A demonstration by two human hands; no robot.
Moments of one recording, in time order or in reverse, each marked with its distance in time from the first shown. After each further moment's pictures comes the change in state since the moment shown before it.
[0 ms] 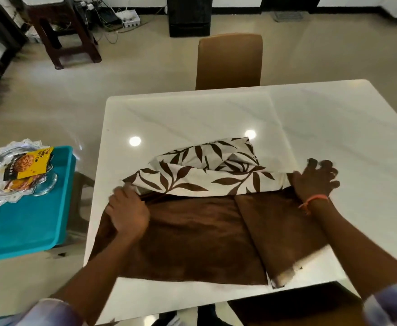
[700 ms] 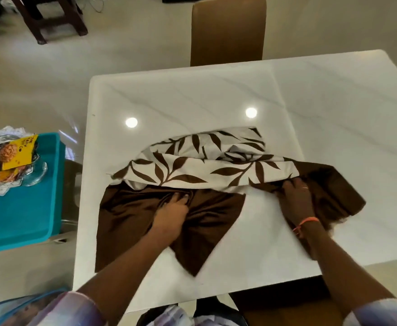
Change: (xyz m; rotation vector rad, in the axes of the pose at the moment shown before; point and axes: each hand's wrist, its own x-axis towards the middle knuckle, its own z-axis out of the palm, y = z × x) left_hand -0.036 0.067 0.050 0.237 -0.567 0.691; right_hand -0.025 0.053 0.096 -0.044 -0.009 -0.463
